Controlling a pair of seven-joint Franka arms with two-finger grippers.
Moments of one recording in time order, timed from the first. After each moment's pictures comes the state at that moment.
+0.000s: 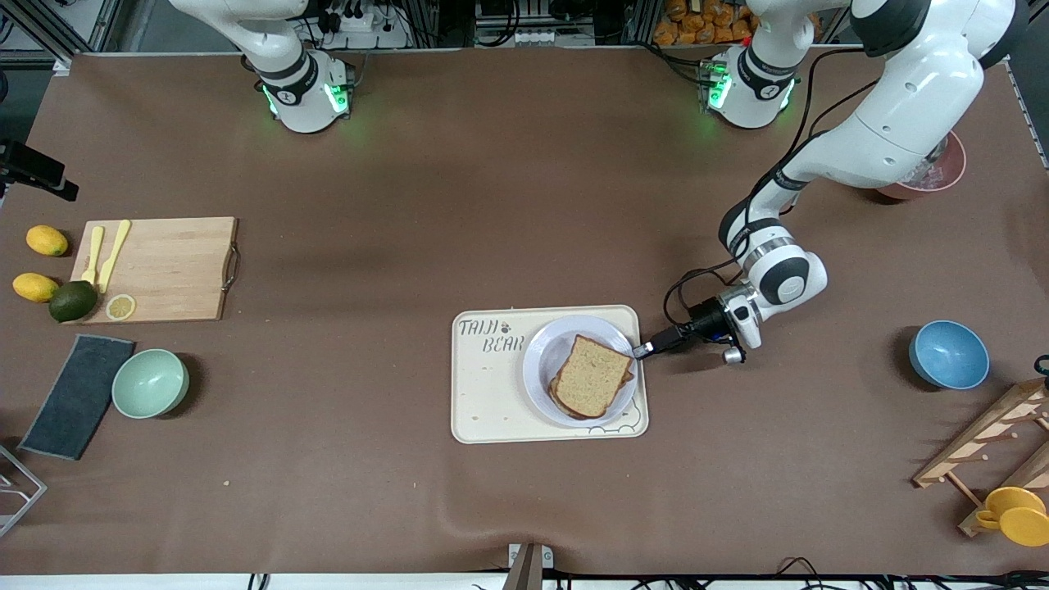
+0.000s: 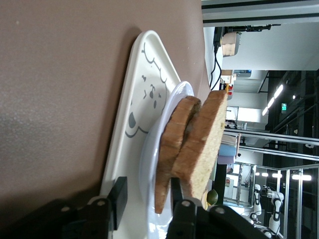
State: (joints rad) left arm 0.19 0.77 -0.44 -1.96 -1.81 2.35 1.13; right arm -0.05 0.01 -0.09 -1.48 0.02 1.40 -0.09
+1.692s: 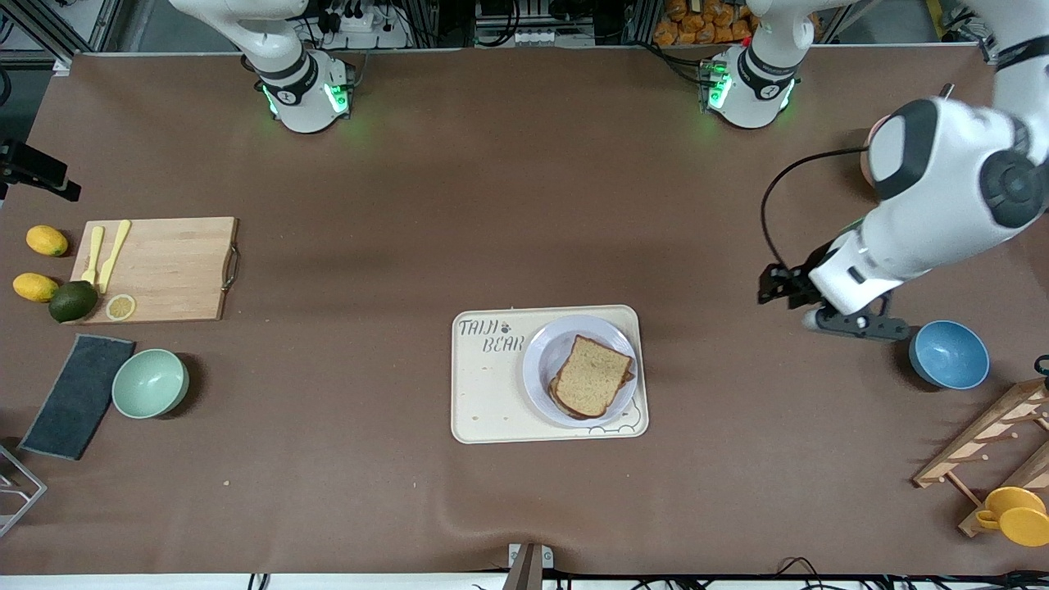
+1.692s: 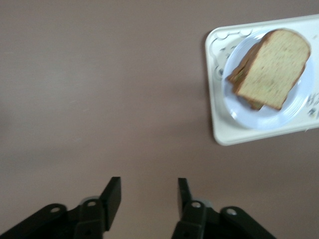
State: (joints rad) left arm 0.22 0.18 -0.42 -1.69 -0.03 1.82 -0.06; right arm -0.05 0.01 -0.09 -1.48 0.02 1.40 -0.09
